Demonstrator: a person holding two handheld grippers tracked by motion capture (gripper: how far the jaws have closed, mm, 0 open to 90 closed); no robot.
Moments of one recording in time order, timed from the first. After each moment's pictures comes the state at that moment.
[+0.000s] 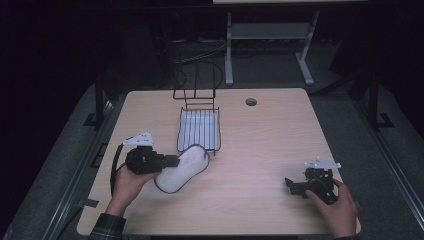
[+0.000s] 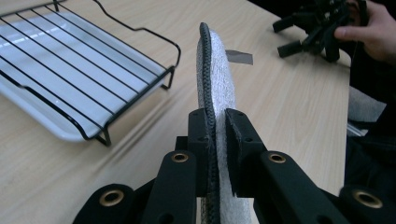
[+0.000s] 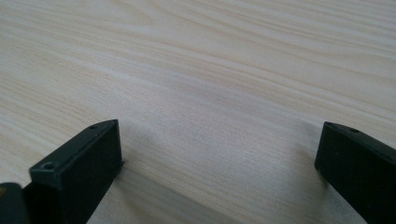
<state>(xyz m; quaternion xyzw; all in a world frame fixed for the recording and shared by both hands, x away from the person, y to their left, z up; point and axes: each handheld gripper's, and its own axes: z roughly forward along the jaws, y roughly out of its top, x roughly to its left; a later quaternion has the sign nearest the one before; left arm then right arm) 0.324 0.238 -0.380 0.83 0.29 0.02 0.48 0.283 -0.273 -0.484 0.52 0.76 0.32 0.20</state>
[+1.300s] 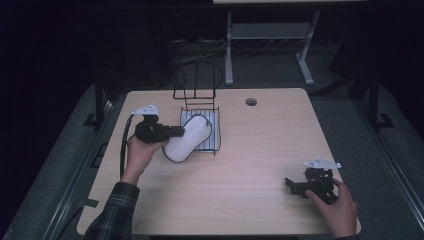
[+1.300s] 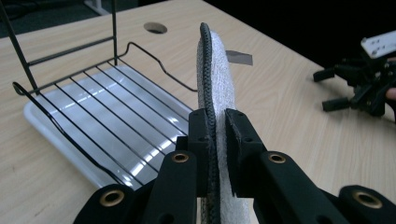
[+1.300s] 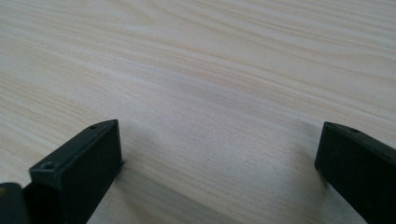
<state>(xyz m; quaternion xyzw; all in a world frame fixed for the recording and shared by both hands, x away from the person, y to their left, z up) 0.403 0.228 -0.371 0.80 0.32 0.04 0.51 0.283 -0.274 -0.484 0.52 0.76 0.32 0.20</state>
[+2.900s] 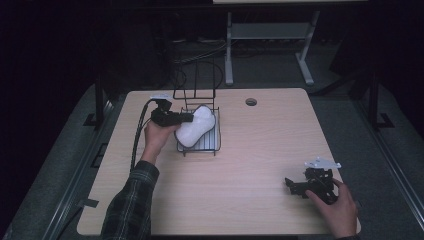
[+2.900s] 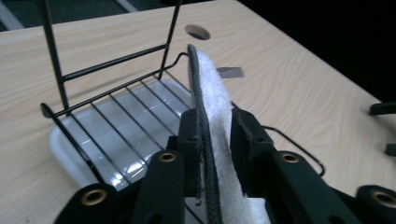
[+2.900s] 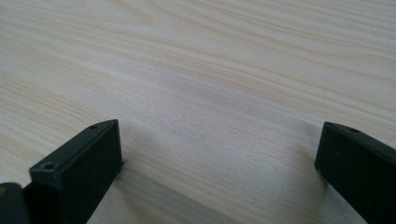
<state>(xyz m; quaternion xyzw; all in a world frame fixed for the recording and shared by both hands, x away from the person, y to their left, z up) 0.481 0.208 -0.405 0.79 0.38 0.03 0.49 0.283 -0.274 -0.484 0.52 0.76 0.32 0.20</state>
